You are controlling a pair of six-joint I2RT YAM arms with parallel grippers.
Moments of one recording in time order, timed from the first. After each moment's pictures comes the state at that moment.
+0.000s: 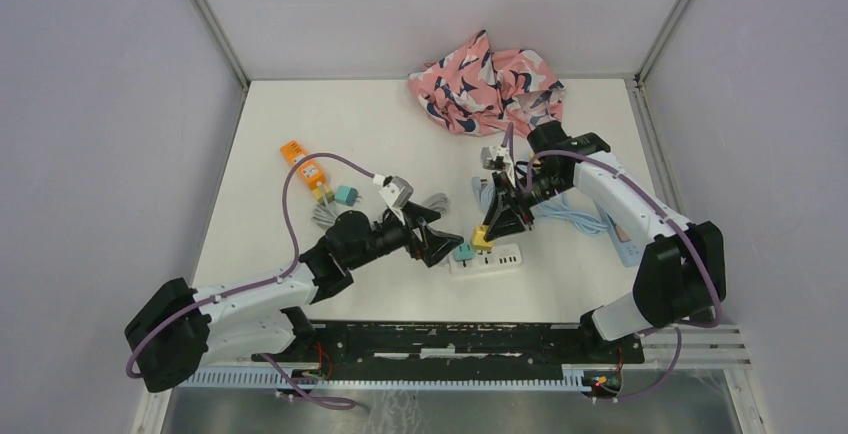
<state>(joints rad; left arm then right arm) -0.90 1.05 0.42 0.60 0.17 -0.42 0.35 1.49 1.20 -1.14 -1.15 -0.93</state>
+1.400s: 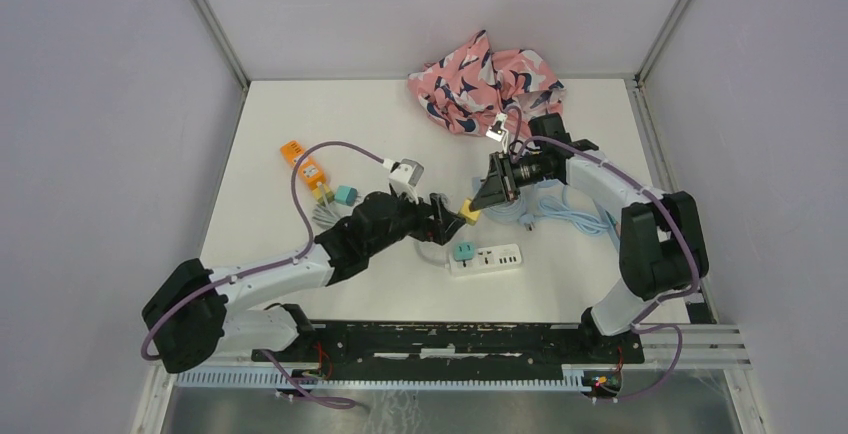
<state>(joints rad) -0.90 1.18 0.57 0.36 -0.05 -0.55 0.28 1.63 1.11 -0.53 -1.17 0.00</state>
